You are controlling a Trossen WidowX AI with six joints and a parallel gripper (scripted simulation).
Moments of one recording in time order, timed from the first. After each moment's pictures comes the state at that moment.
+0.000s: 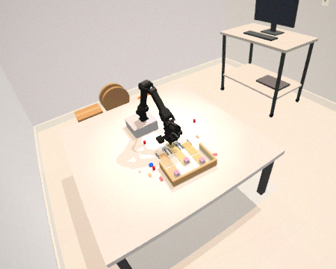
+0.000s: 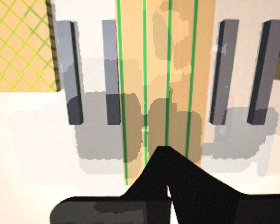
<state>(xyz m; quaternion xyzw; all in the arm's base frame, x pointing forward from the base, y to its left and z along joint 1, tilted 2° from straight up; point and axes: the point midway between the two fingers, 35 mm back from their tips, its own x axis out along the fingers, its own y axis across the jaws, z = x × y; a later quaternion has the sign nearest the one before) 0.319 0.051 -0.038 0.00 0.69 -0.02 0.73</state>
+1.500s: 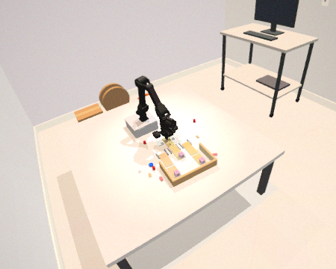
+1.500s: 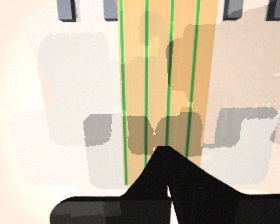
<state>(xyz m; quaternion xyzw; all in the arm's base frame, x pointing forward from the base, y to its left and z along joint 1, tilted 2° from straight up) 0.254 0.055 -0.041 0.00 0.69 -0.02 0.73</state>
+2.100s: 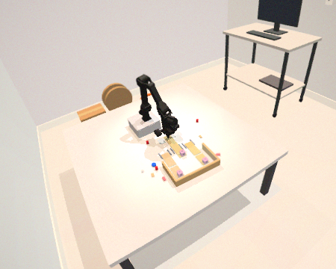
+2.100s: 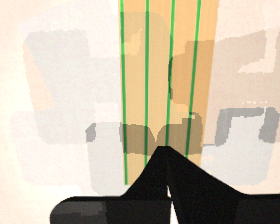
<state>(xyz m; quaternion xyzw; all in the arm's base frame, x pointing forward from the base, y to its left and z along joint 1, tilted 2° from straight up) 0.230 0.057 -0.042 0.00 0.69 -0.02 0.73</state>
